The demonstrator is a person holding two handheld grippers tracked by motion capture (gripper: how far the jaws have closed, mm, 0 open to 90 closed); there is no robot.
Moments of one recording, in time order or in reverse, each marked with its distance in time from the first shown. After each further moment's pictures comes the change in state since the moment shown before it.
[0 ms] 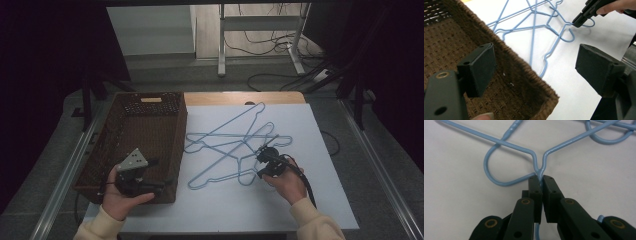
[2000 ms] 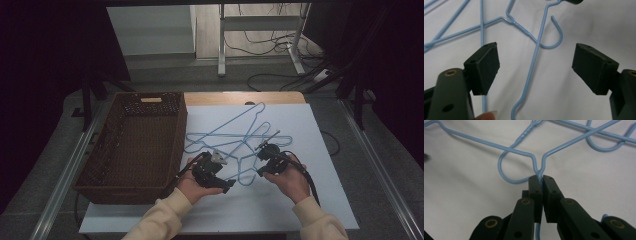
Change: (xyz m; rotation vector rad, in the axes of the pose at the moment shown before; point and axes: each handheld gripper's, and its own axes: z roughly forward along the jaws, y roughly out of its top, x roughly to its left) left arm -0.065 0.043 0.176 0.272 -0.101 0.139; right arm 0.005 0.005 -0.021 -0.003 0.020 -0.035
